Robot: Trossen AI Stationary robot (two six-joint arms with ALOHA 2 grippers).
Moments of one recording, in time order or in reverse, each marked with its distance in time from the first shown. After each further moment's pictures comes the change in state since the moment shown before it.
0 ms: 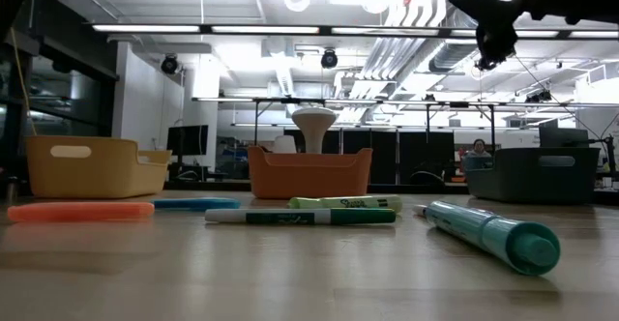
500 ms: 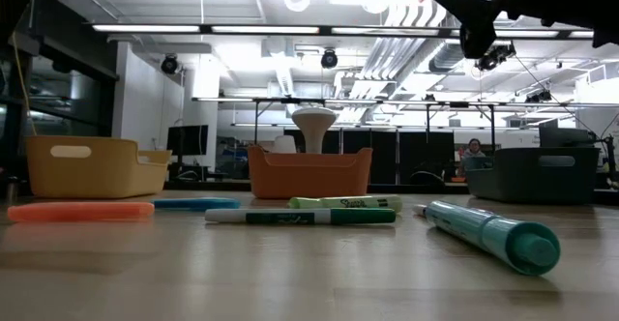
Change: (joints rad) left arm 0.049 0.000 0.000 0.101 0.062 0.081; right arm -0.080 0.174 0.005 0.253 -0.061 0.003
